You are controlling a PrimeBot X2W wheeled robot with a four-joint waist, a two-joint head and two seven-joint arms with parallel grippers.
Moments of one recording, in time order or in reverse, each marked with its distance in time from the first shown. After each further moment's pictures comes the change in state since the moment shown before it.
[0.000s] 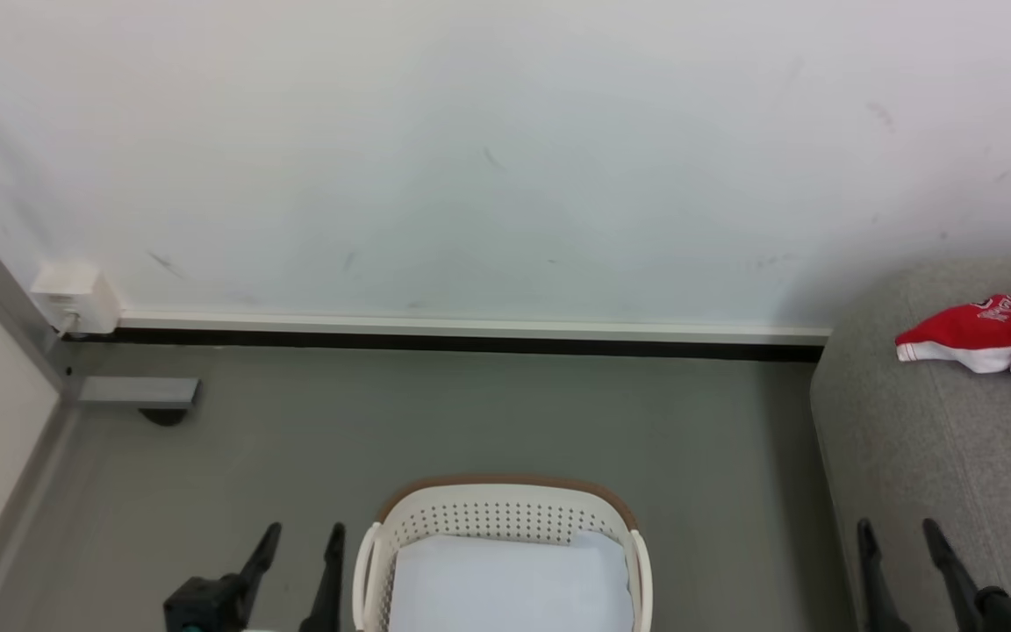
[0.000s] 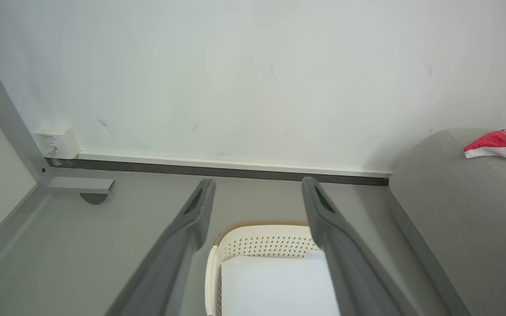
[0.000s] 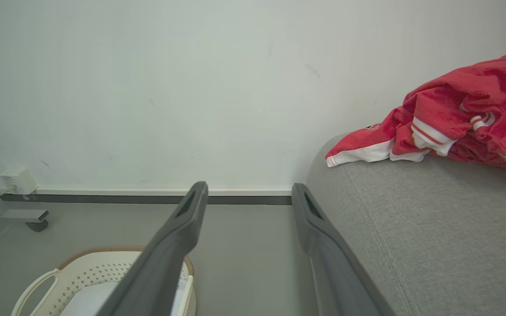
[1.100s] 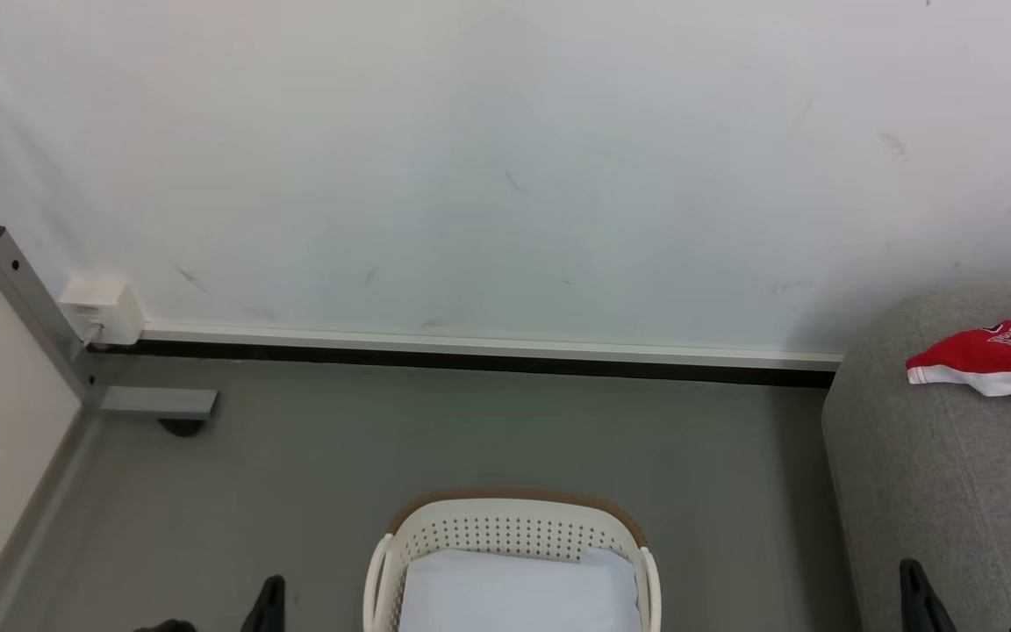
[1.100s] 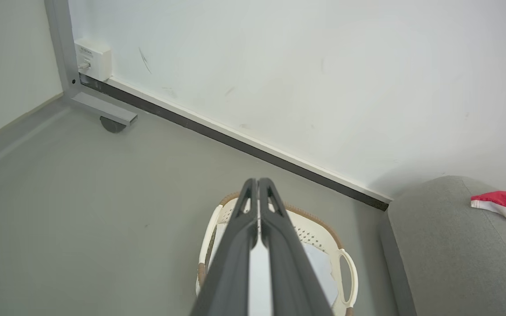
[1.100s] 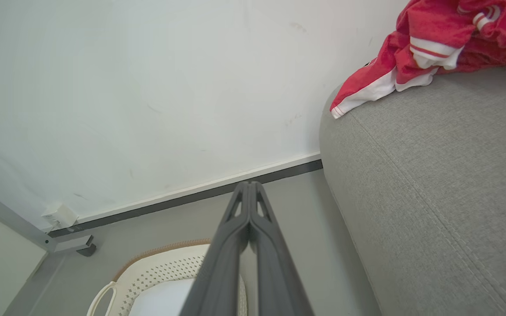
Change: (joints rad) left arm 0.075 -0.081 0.166 0.050 -0.158 -0.065 0.070; right arm 0.054 0.014 0.009 0.024 0.278 0.000 0.070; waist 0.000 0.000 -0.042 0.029
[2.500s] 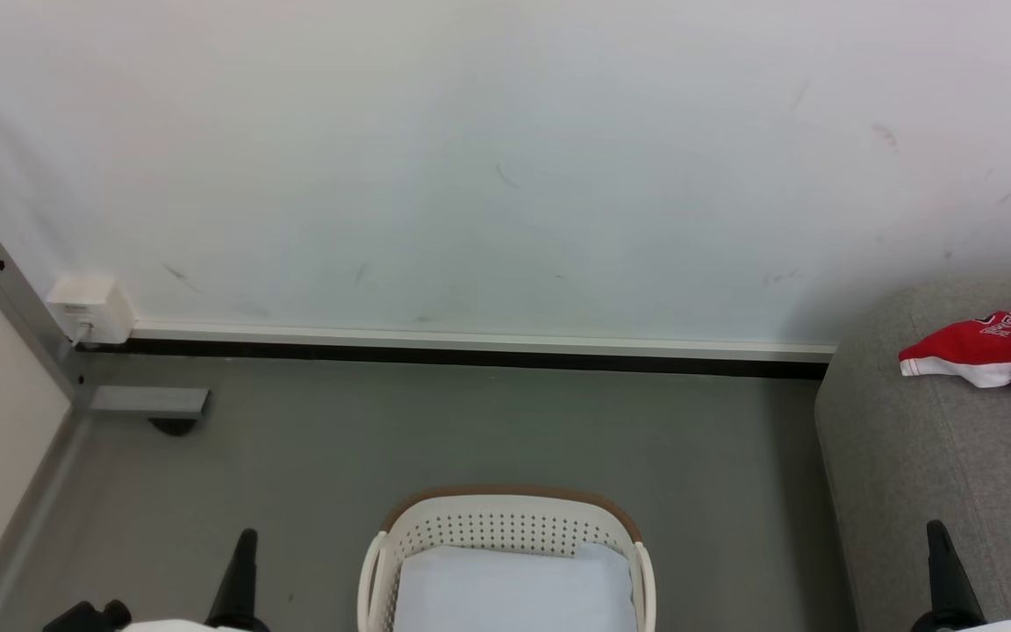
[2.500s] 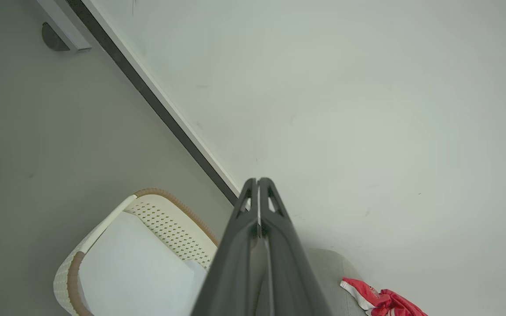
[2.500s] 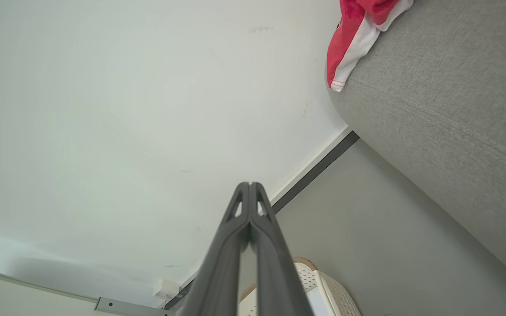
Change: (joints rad) left arm -0.049 -0.016 0.092 -0.074 -0.569 -0.036 0.151; right arm -0.051 -0.002 -0.035 -0.067 0.565 0.000 0.151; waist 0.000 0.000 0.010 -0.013
